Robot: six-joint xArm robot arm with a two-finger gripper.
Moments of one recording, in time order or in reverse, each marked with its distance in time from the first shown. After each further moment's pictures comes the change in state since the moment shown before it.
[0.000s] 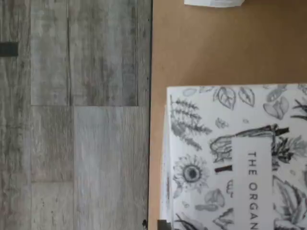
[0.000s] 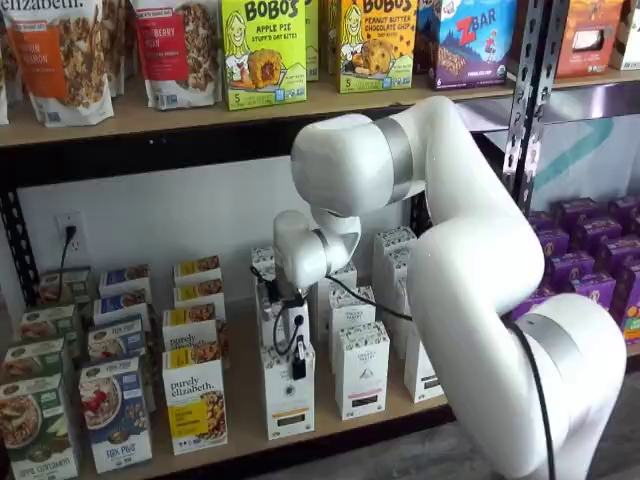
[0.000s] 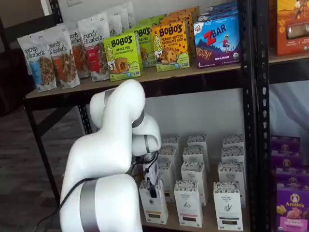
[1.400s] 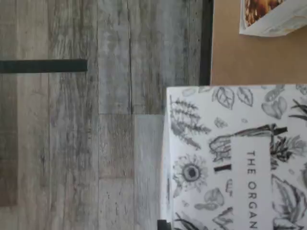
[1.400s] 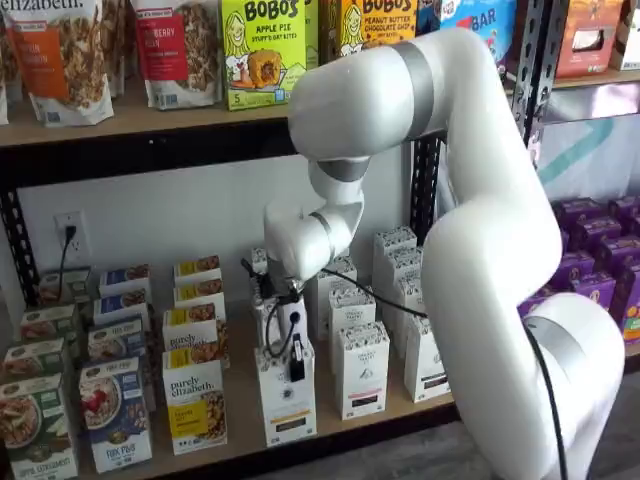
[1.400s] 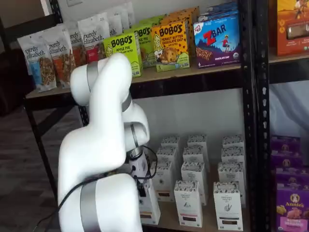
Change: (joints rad) arm 0.083 -0.336 0.425 -0.095 -0.085 0.168
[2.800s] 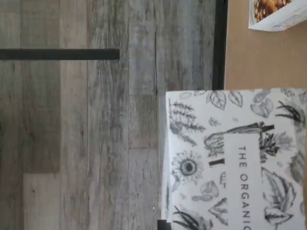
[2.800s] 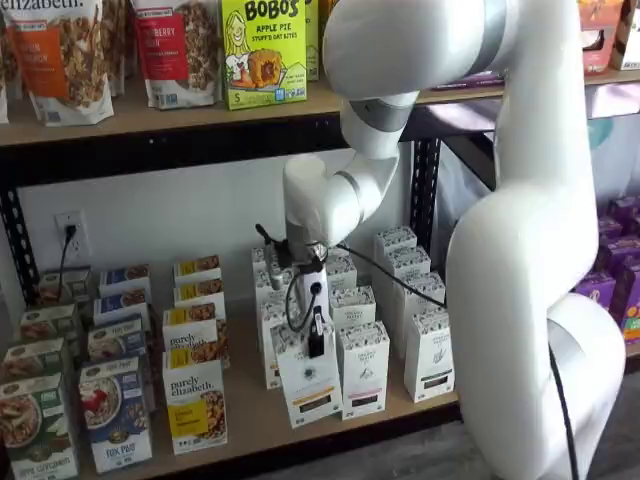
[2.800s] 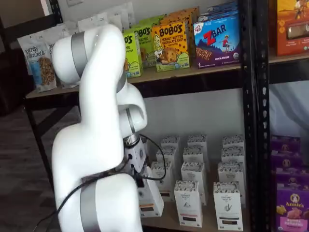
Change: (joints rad) arm -0.016 -0.376 0.339 -0.039 0.003 0.016
